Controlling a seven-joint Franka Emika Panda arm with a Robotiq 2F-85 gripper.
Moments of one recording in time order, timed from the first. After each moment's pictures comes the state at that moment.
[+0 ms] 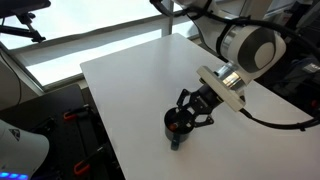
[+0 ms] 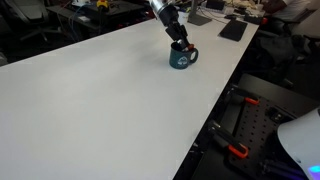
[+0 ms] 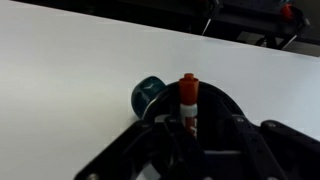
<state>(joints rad) -0.27 0.87 -0.06 -1.42 -0.10 1.42 -0.42</state>
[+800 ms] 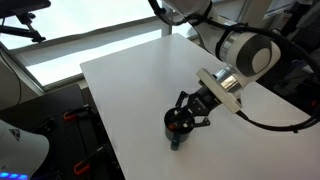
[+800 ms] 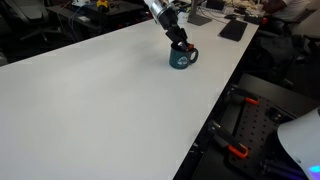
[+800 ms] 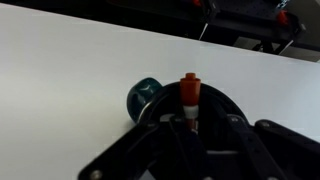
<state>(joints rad) -0.27 0.91 -0.06 -1.38 -0.10 1.37 -0.42</state>
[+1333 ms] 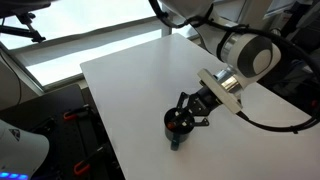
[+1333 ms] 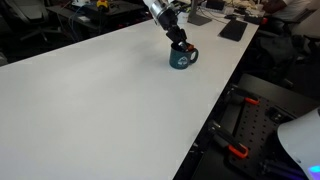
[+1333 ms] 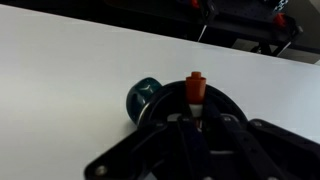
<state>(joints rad) -0.27 0.94 -0.06 -1.35 -0.10 1.35 -0.42</state>
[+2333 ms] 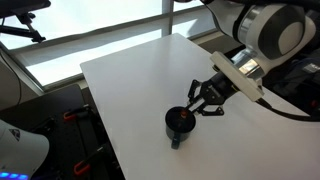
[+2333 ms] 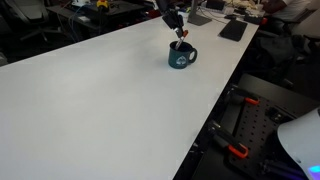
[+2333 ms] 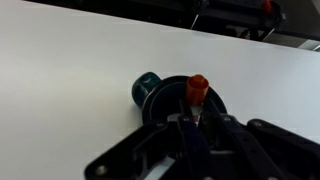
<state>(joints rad) -0.29 0.86 -0.06 -1.30 -0.05 1.35 -0.42</state>
